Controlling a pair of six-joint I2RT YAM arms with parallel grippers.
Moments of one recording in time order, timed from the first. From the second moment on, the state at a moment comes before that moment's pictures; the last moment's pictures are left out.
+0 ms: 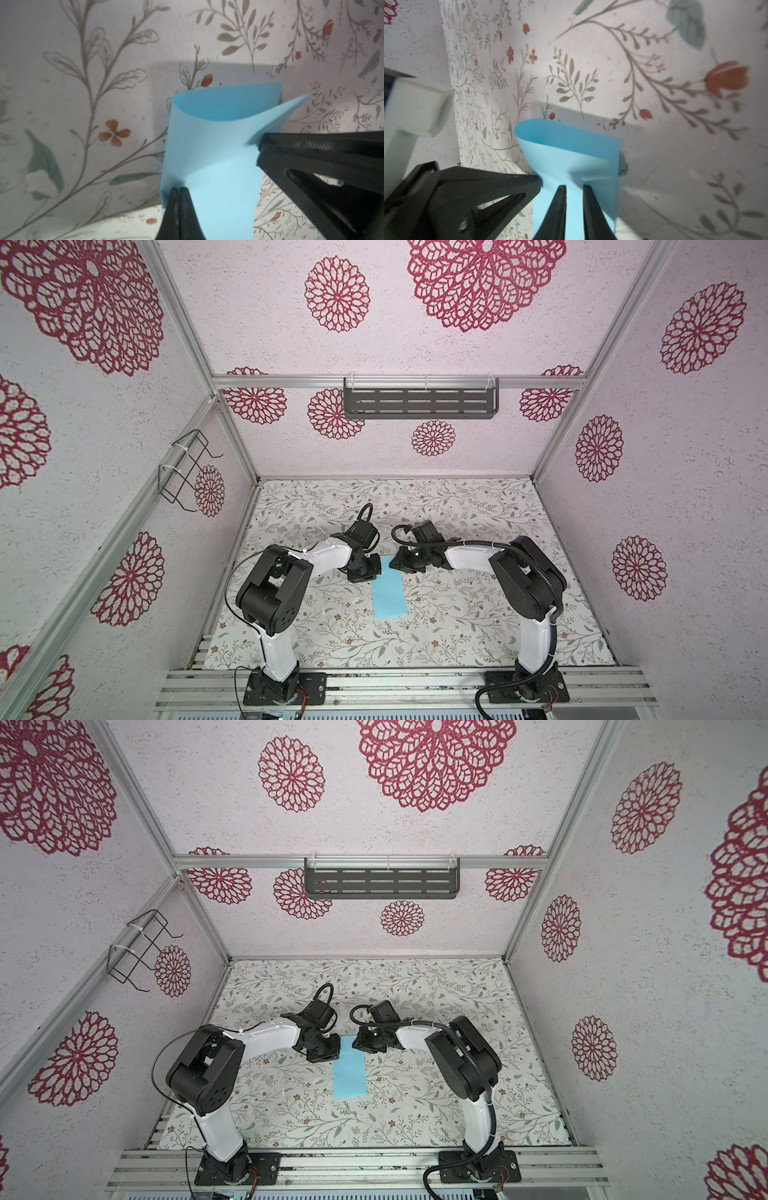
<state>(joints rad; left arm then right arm) -0.52 1.85 1.09 -0.52 0.20 -0.65 0.65 1.98 1.14 -0.09 -0.44 0.72</state>
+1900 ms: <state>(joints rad) -0.44 1.86 1.11 -0.54 0.18 -0.63 0.64 1.99 1.15 -0.11 -0.44 0.66</state>
